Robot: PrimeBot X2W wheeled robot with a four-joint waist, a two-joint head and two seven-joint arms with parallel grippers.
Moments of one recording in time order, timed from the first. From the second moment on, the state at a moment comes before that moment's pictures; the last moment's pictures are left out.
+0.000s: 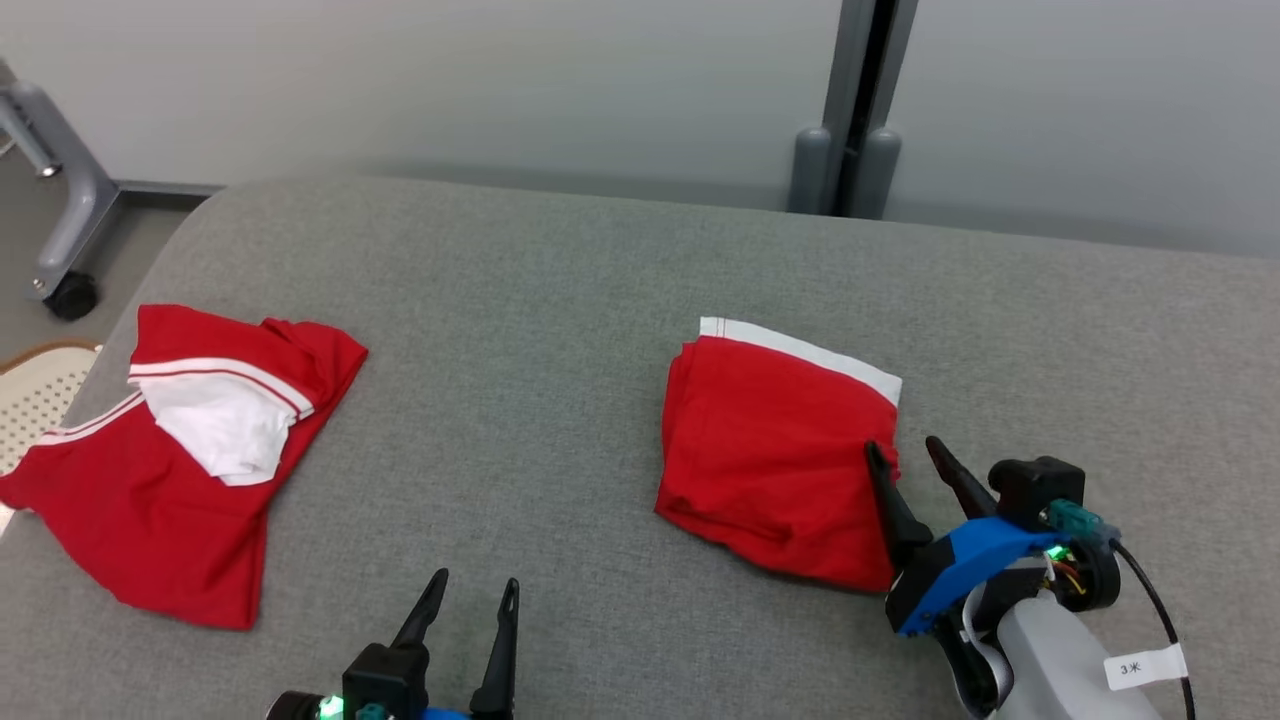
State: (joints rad) left arm 0.00 0.05 -0.22 0.43 -0.11 -0.10 -0.26; right arm -0.41 -0.05 0.15 0.79 0.27 0.13 -0.26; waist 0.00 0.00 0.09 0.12
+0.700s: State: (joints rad) left arm -0.07 0.05 -0.26 0.38 -0.11 -0.11 -0.26; right arm -0.53 -0.05 0.07 0.99 0.23 0.13 -0.27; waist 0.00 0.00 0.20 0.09
